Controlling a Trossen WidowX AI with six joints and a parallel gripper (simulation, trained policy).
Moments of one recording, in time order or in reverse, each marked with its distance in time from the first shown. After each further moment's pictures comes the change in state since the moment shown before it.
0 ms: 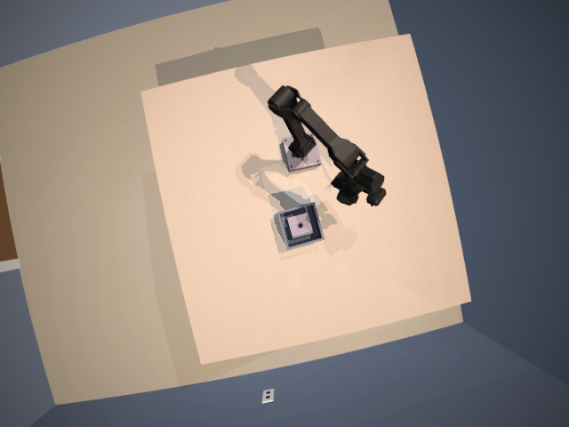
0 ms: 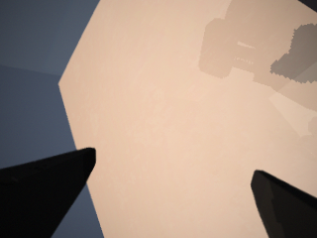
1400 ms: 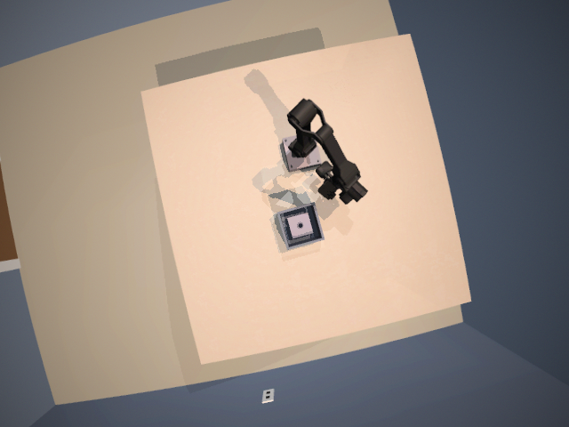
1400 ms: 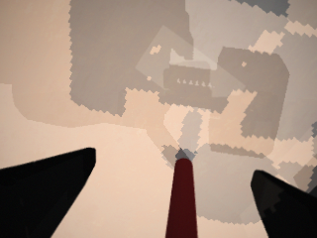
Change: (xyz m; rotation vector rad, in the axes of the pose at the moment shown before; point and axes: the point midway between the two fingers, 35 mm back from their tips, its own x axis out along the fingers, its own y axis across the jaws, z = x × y) arm 0.069 -0.164 -0.027 0.184 0.044 -0.636
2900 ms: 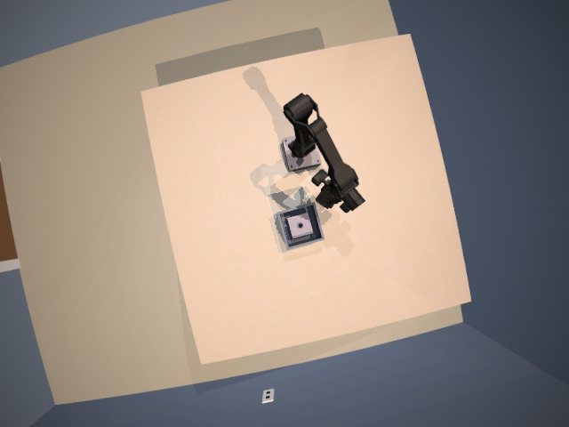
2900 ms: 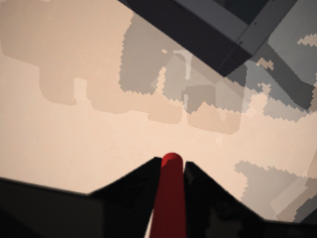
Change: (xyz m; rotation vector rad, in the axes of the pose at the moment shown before) arm -0.047 0.022 0.045 -0.067 -0.078 0.077
